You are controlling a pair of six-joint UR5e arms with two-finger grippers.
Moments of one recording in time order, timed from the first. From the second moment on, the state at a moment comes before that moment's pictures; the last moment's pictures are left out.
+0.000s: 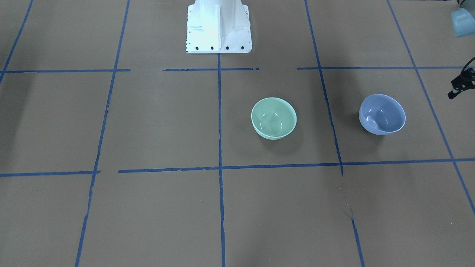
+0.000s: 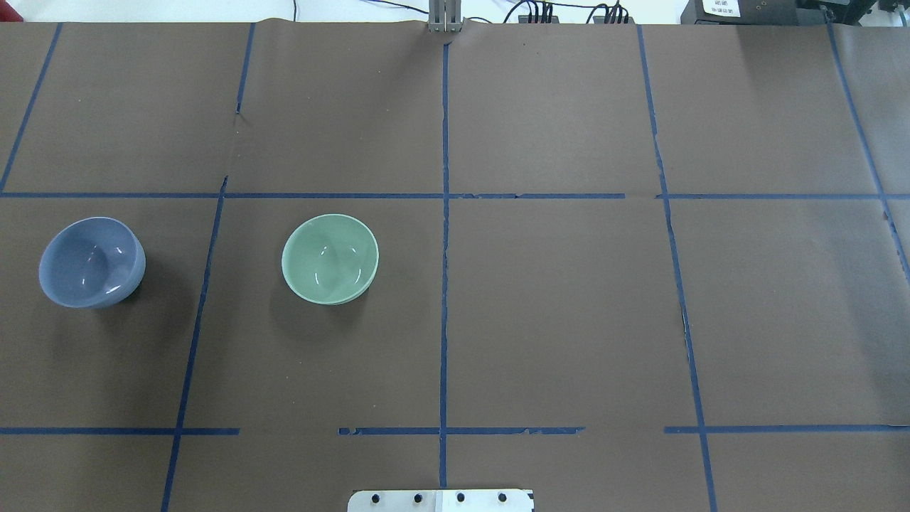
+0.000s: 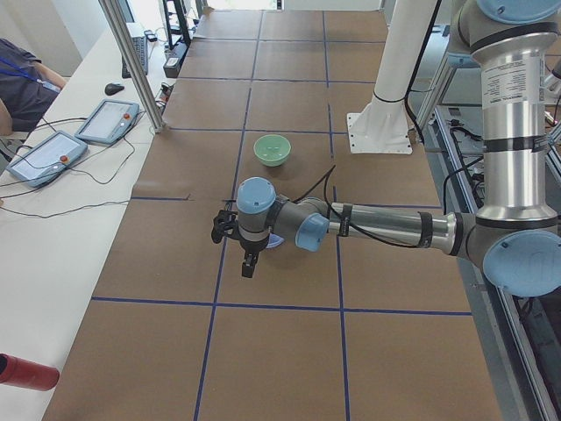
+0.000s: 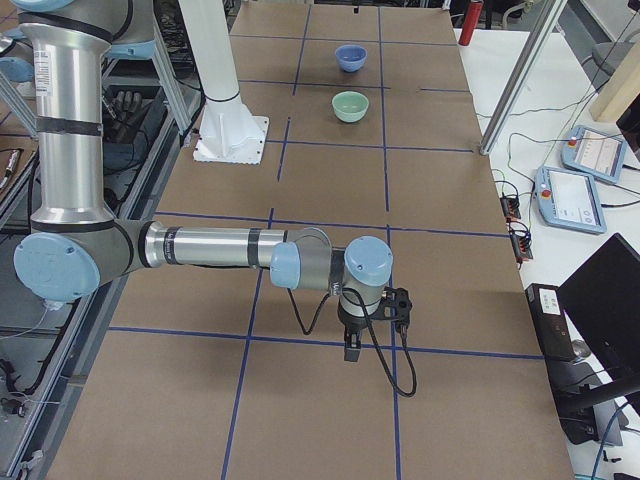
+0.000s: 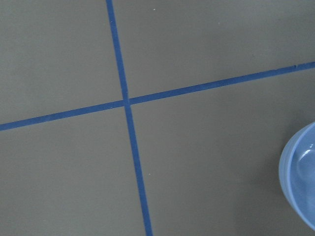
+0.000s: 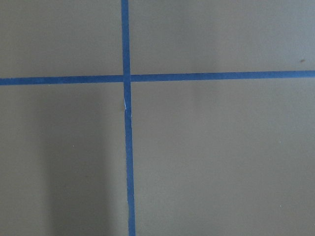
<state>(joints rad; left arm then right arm) -1.33 -1.45 -1.76 -1.93 -2.33 -0.35 1.58 -1.62 1.64 -1.63 2.28 0.02</state>
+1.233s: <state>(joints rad) -1.01 -1.49 -1.65 -2.26 -2.15 -0.90 1.58 -1.62 1.64 -1.63 2.28 0.02</state>
